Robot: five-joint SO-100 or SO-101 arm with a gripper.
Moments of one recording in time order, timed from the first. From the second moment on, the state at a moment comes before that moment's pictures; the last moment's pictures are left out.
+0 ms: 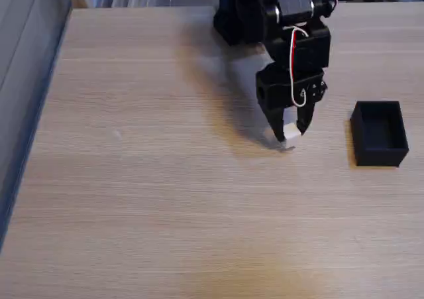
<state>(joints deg) -10.7 108.5 125.1 47.8 -99.3</state>
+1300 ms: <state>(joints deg) -34.4 100.3 94.0 71.4 -80.6</state>
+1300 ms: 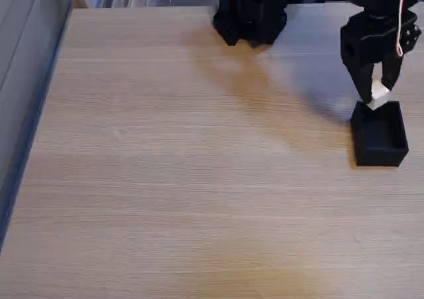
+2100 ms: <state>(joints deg) -34.5 88.9 82.5 72.9 -77.1</state>
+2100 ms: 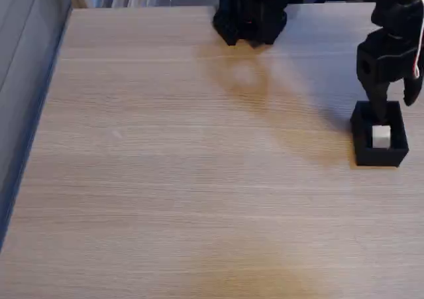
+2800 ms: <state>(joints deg) -23.3 120.9 116.5 62.5 -88.1</state>
